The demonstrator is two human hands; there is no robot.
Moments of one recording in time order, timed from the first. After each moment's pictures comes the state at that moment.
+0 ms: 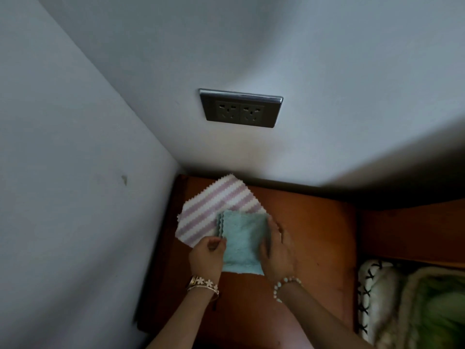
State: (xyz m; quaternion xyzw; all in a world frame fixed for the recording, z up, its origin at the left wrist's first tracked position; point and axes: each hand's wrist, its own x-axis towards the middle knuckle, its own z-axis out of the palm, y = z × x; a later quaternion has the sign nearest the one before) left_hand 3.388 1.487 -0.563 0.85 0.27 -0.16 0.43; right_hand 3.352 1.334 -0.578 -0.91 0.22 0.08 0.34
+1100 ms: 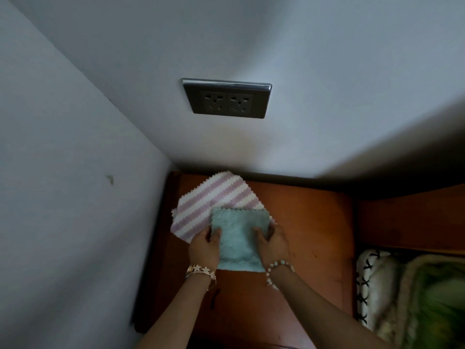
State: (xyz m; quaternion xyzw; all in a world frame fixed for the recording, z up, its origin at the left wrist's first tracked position) left_hand 3.399 1.486 -0.576 0.84 0.23 -0.23 0.44; right_hand 3.366 1.336 -0.596 -0.75 0.41 0.15 0.50
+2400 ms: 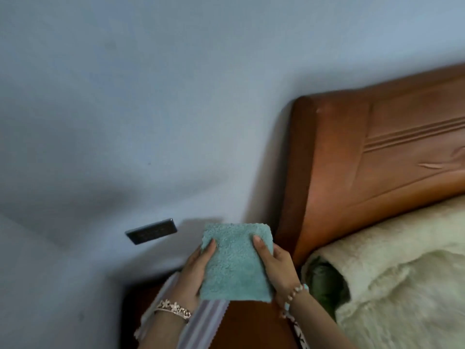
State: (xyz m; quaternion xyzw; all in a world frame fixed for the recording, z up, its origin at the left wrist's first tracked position) left_hand 3.419 1.375 -0.286 0.54 0.00 -0.46 0.71; right_hand 3.313 1.234 -0.283 -0.51 0.40 -0.14 0.75
